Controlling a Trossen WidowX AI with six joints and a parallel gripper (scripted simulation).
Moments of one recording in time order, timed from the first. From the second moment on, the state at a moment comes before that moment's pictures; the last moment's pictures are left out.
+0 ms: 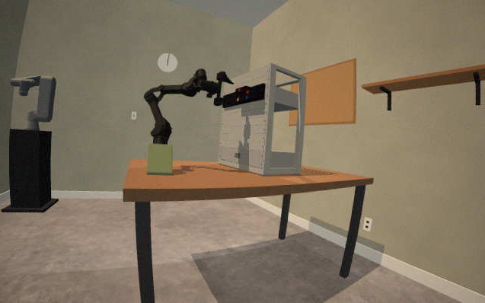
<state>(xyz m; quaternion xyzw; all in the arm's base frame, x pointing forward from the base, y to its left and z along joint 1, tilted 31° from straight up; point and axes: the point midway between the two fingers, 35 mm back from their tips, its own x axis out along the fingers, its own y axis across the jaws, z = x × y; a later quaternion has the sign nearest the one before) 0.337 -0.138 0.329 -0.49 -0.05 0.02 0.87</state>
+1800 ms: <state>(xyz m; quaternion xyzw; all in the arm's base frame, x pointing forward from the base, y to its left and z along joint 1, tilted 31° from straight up) 0.339 -0.152 0.321 -0.50 -0.05 0.02 0.87</state>
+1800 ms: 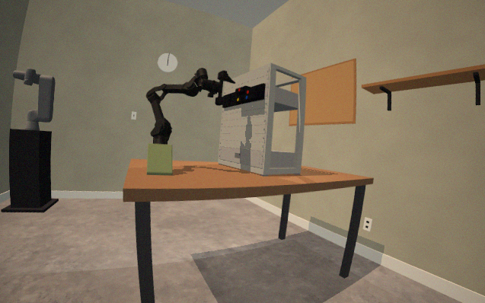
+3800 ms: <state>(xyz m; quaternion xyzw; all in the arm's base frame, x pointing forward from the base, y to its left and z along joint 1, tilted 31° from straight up) 0.346 -0.206 0.274 -0.49 -0.04 0.02 0.87</state>
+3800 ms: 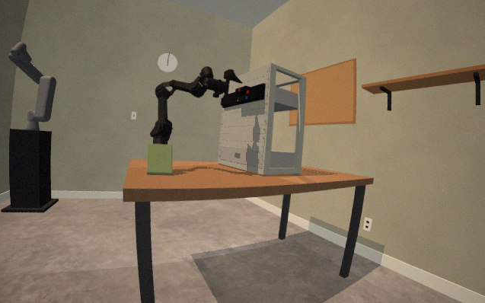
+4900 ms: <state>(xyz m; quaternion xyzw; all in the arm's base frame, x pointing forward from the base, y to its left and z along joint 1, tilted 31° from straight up) 0.346 -0.206 0.274 -0.49 -0.04 0.02 0.87</state>
